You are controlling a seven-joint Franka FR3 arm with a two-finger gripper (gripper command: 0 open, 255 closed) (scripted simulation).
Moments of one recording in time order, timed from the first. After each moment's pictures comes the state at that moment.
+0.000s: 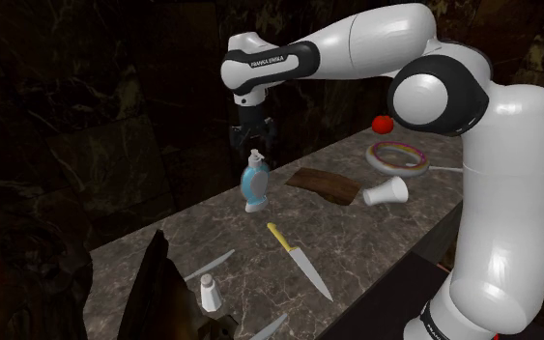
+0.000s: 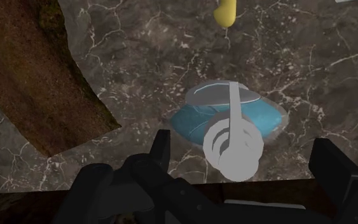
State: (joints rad) arm -0.06 0.37 0.08 -1.50 0.00 1.75 0.28
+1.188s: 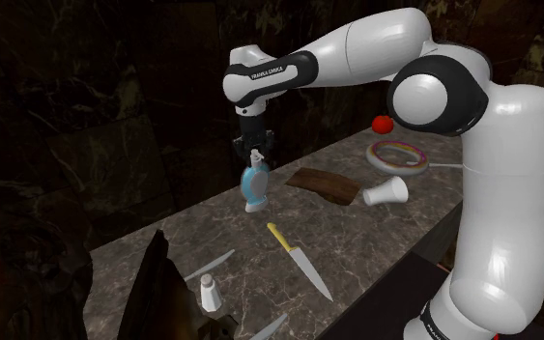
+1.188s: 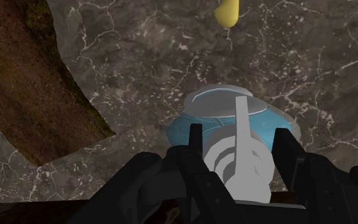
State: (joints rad) arm -0.06 0.37 0.08 -1.57 0.00 1.82 0.28
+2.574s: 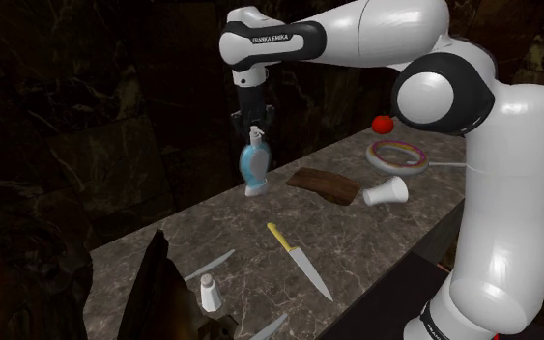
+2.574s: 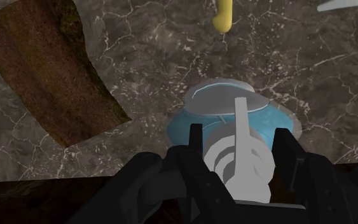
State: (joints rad) arm -0.06 0.35 0.08 -1.39 0.00 1.61 0.28
